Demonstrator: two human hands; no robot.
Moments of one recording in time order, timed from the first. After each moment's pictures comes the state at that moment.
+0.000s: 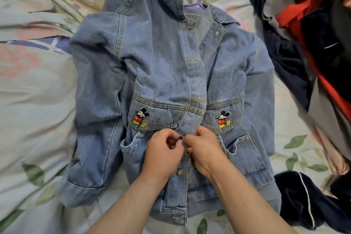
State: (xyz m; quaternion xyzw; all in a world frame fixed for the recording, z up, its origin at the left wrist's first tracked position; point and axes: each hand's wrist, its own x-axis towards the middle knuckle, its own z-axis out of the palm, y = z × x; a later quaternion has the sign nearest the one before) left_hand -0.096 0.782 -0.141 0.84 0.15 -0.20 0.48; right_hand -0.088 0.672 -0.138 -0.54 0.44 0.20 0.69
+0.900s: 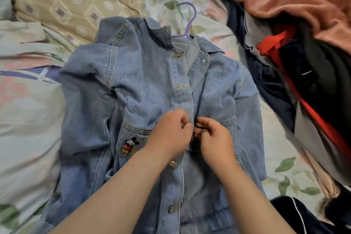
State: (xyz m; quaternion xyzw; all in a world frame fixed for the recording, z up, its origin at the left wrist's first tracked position) left_hand 0.011 0.741 -0.116 0.89 -0.04 -0.25 0.38; right_hand -0.041 0.617 -0.134 -0.75 0.32 0.08 0.57
